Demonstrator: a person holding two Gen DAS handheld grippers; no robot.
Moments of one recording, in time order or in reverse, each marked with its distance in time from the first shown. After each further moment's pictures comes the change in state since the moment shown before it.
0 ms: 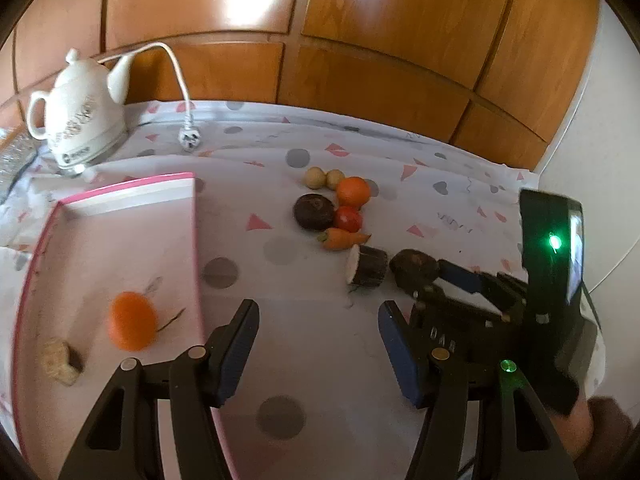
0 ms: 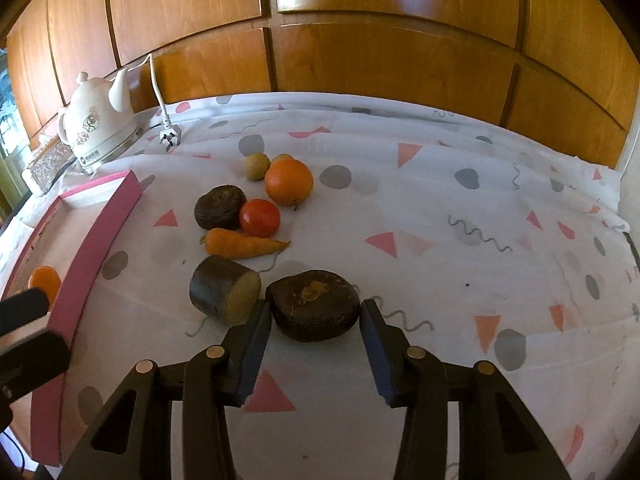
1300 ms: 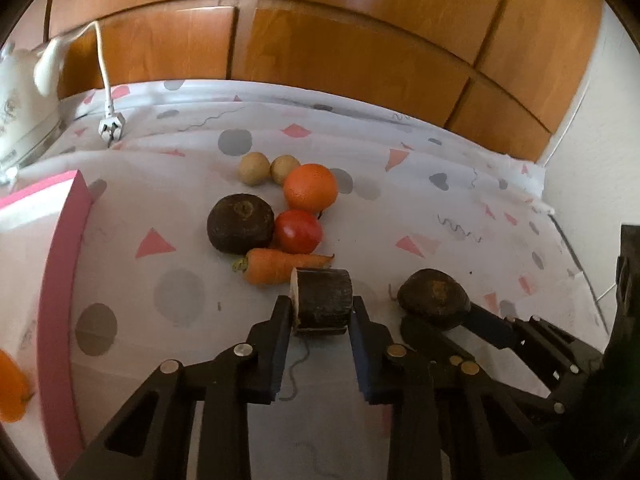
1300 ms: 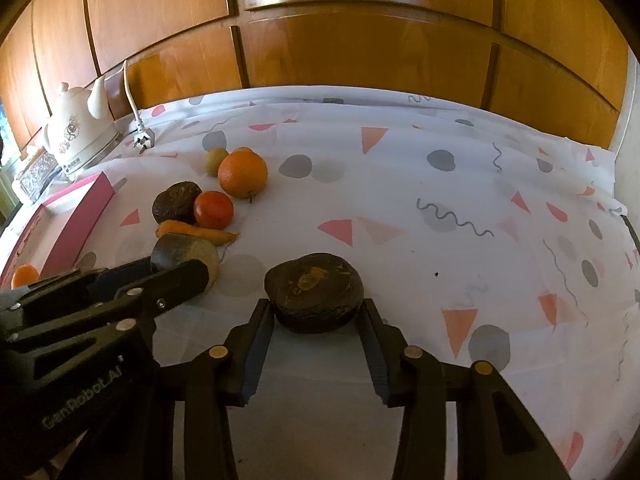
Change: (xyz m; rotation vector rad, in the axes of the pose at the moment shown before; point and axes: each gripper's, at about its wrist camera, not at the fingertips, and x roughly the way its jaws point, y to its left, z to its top) left arm 0.098 -0.032 0.020 0.017 0.010 -0.060; right arm 0.008 -0.030 -0.009 0.049 -0.005 -0.014
